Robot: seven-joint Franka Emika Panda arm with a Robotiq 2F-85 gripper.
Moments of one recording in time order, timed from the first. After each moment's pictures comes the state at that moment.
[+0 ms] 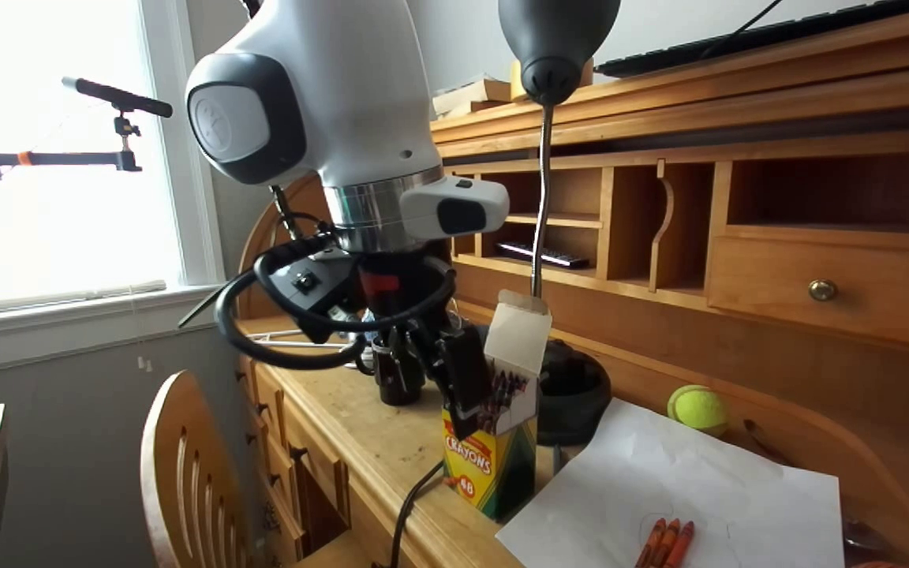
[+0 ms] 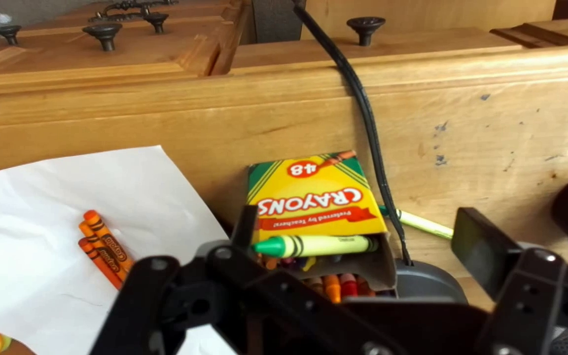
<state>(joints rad) -0.31 0.22 -0.26 -2.47 0.61 2.82 -0.99</state>
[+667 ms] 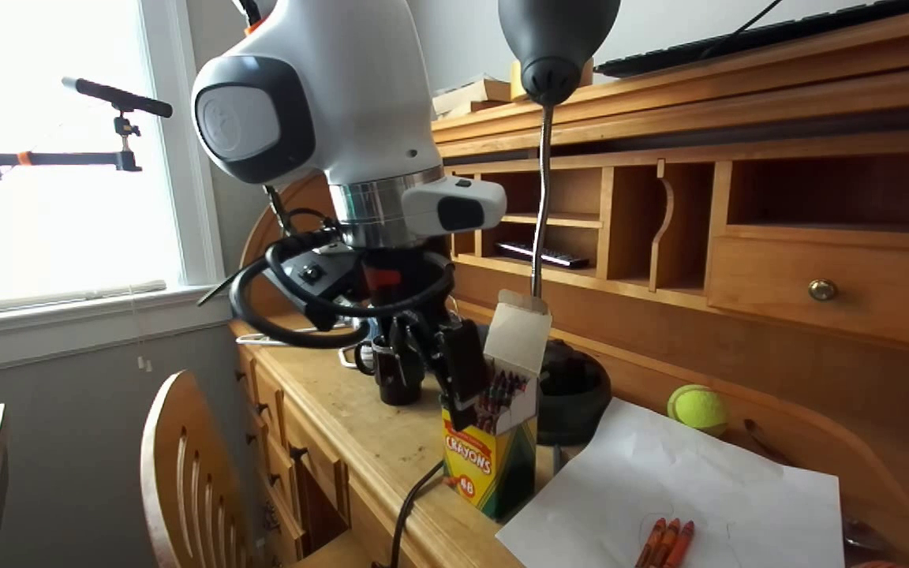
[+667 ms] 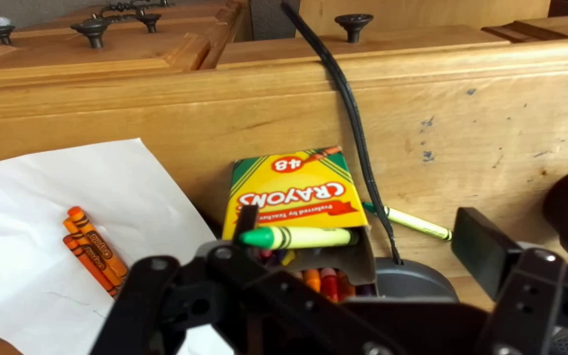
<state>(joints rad) -0.28 0.22 -0.26 -2.47 0.56 2.82 -0.92</state>
